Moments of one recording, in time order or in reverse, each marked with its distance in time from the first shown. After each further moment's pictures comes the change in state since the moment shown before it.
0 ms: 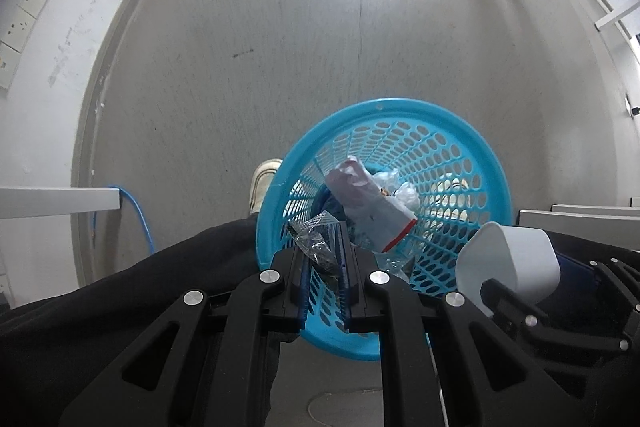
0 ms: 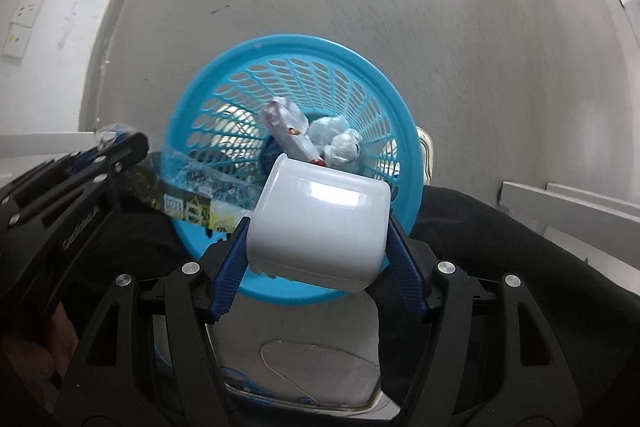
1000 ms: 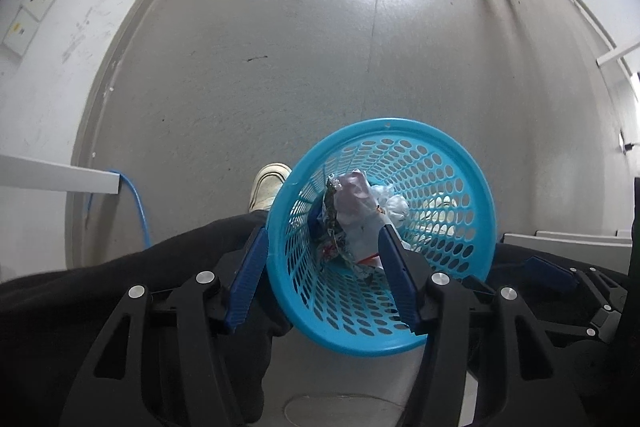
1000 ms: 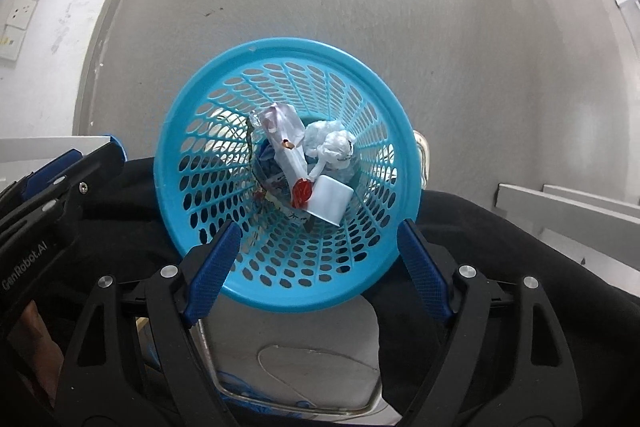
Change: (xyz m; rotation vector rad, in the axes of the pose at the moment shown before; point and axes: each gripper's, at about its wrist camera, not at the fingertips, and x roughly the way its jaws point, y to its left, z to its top) left arm -0.028 0.023 -0.013 -0.106 -0.067 -0.048; right arm -0.007 0.005 0.002 -0.012 -0.031 -0.025
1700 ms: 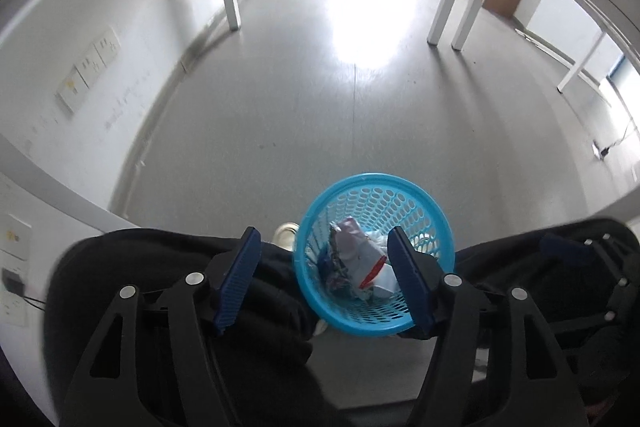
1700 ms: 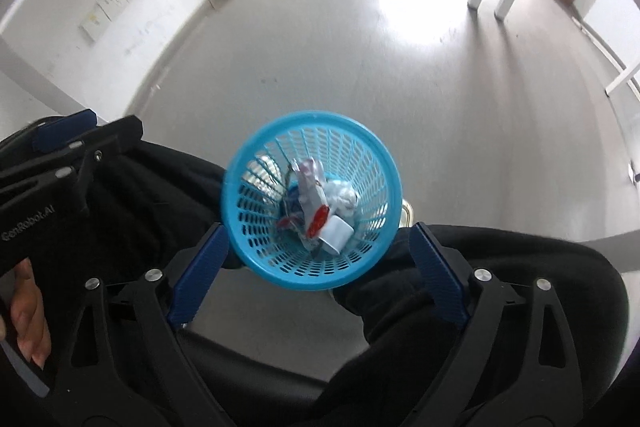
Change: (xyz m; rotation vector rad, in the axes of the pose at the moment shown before) left arm -0.145 0.006 -0.089 0.113 -0.369 0.004; right arm -0.138 0.025 -0.098 -0.192 -0.358 0.006
